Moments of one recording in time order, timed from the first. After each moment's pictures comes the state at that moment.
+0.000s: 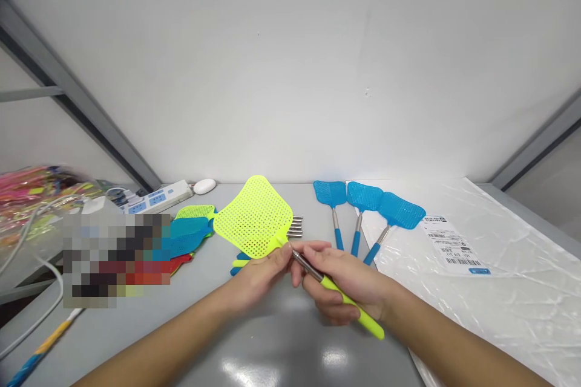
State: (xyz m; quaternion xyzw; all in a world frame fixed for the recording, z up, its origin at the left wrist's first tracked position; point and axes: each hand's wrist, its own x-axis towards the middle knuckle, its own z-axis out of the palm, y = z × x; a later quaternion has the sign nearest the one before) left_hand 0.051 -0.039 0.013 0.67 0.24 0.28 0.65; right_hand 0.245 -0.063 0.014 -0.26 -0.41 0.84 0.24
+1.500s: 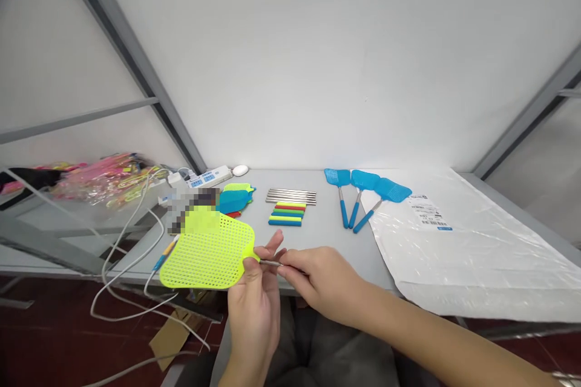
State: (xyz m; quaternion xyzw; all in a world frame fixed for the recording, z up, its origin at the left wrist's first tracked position) left_hand 0.061 -0.203 0.011 0.25 0.34 0.73 0.54; right_hand 0.184 -0.176 0.062 -0.37 -0.85 0.28 0.24
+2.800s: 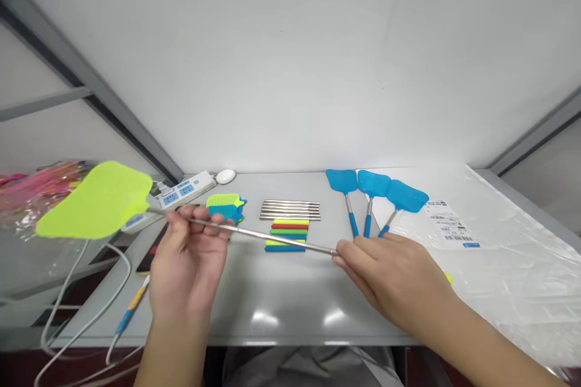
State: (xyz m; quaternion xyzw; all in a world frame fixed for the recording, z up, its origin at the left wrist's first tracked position) left_hand -0.033 -0.059 0.080 0.23 0.29 0.76 0.53; right_hand 0.243 -0.119 0.081 -0.46 -0.86 -0.14 0.19
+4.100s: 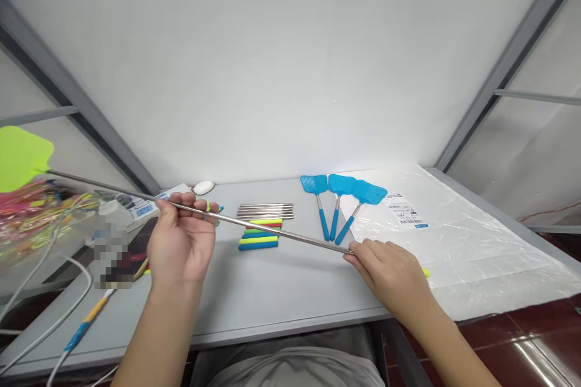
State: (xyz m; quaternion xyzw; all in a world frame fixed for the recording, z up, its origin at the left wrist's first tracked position) left_hand 0.001 -0.058 0.075 0.22 0.22 0.79 0.53; right_hand 0.299 -0.170 0.013 -0.52 -0.77 -0.25 0.25
